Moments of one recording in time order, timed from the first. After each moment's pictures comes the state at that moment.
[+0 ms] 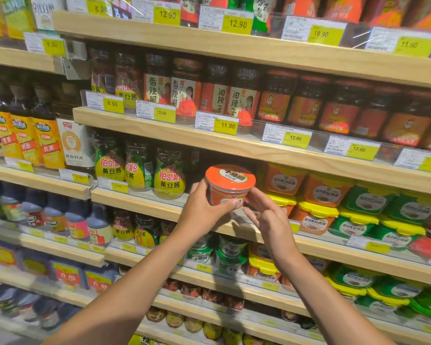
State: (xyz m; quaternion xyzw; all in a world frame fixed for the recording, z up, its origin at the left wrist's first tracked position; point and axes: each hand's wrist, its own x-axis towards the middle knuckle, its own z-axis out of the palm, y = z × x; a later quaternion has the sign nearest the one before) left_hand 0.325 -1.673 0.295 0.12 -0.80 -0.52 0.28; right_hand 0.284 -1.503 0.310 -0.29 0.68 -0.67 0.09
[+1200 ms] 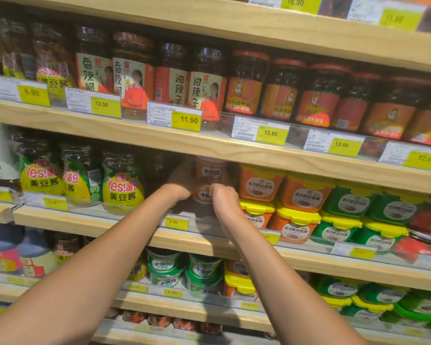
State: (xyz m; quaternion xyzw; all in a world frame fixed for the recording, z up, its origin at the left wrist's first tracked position) left_hand 0.175 -1.722 0.299 0.08 -0.88 -0.41 0.22; right_hand 0.203 -1.577 0.327 -0.12 0.82 -0.56 0.09
